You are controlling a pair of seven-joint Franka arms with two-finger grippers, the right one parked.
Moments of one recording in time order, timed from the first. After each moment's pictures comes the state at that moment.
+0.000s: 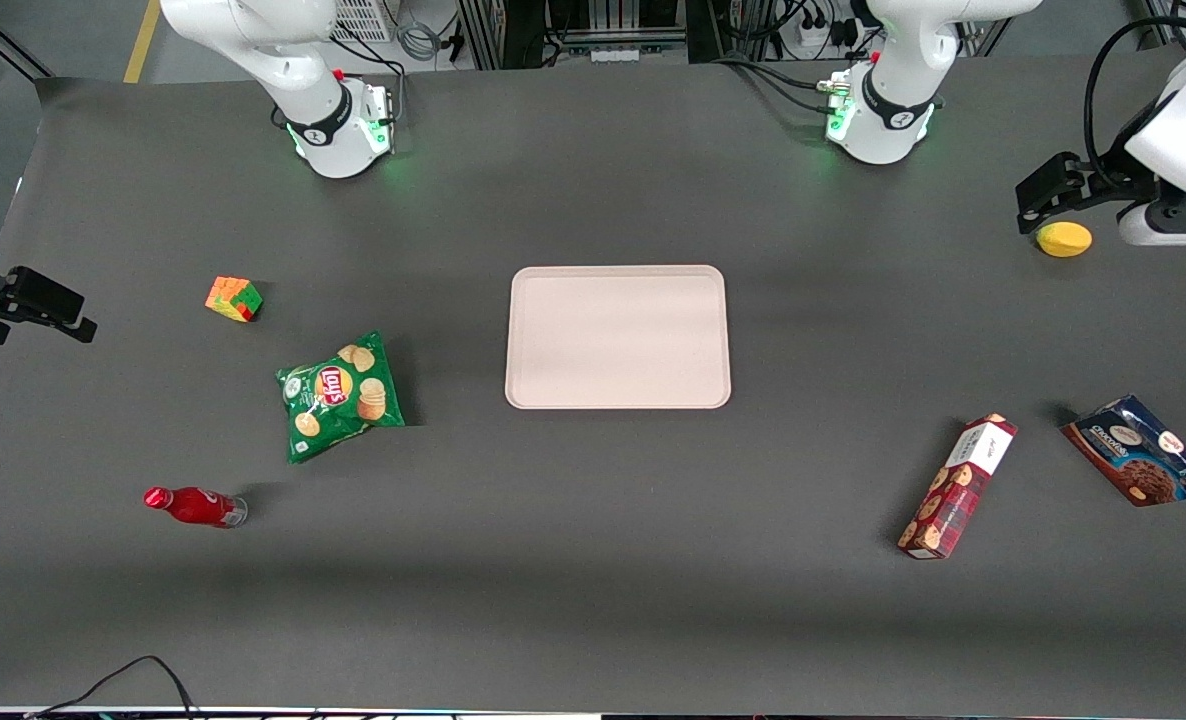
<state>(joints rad) 0.02 -0.10 -0.13 -1.60 0.01 1.46 -0.08</state>
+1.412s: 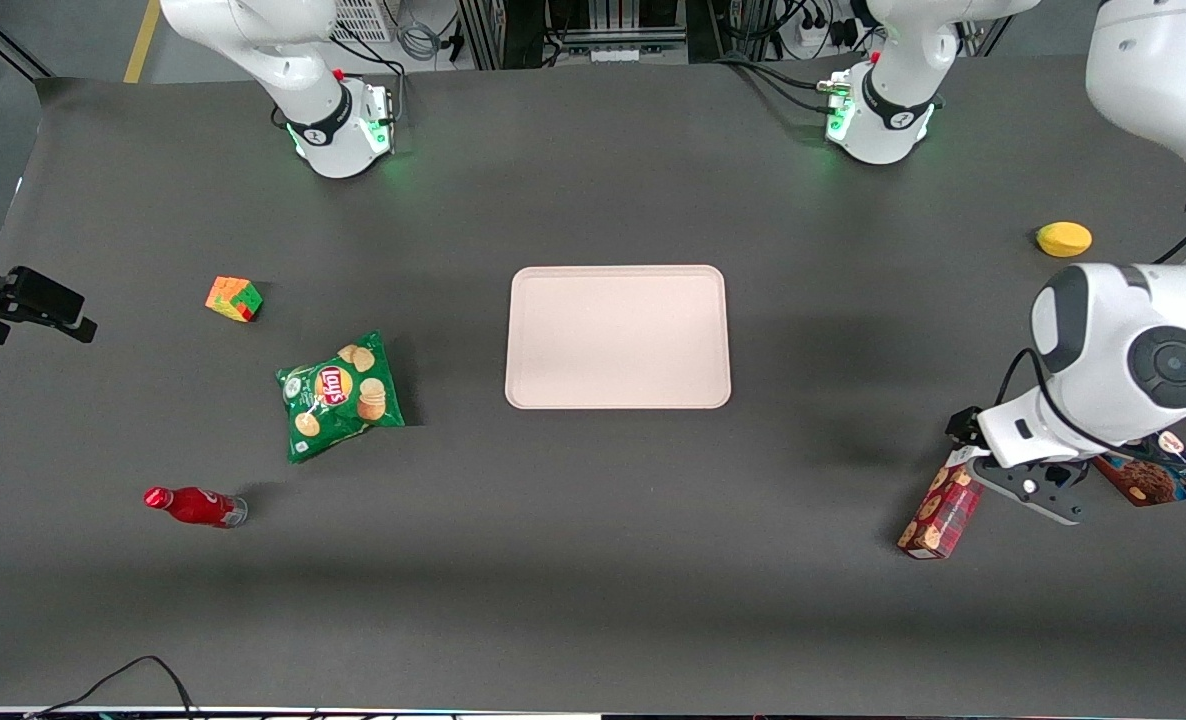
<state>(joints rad) 0.07 0.45 -0.09 -1.76 0.14 2.27 0.45</state>
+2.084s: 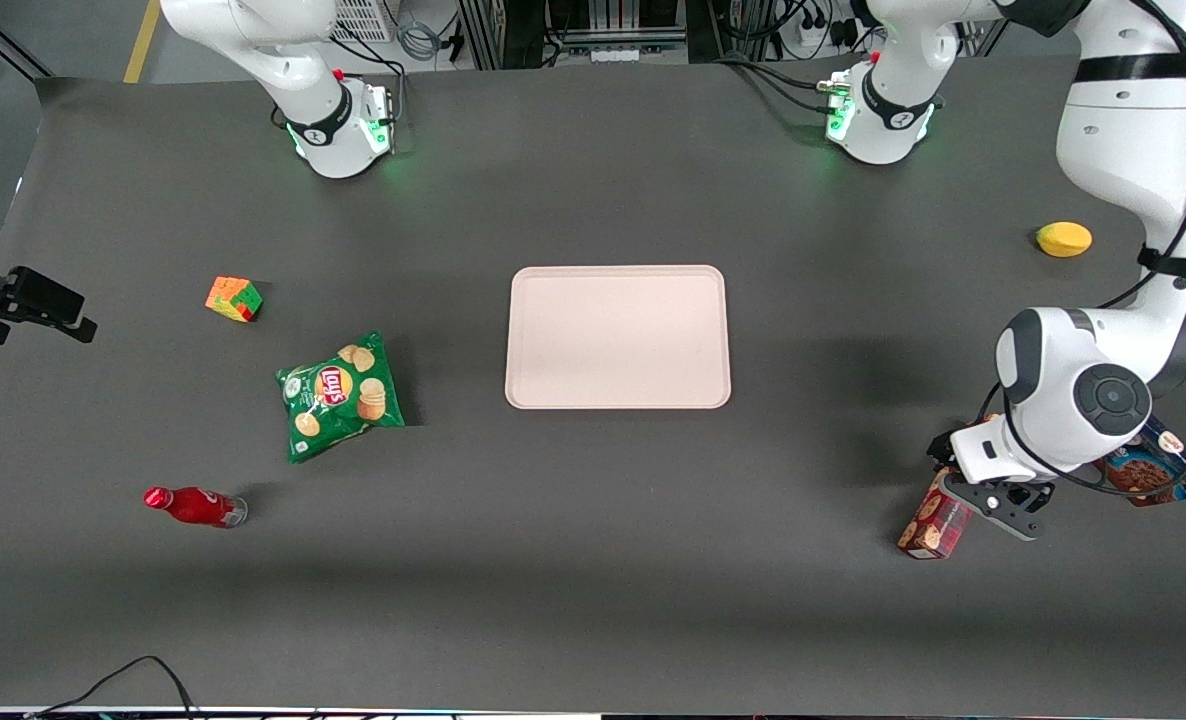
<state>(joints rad) 0.05 0.59 -0.05 -1.76 0.14 2.45 0.53</state>
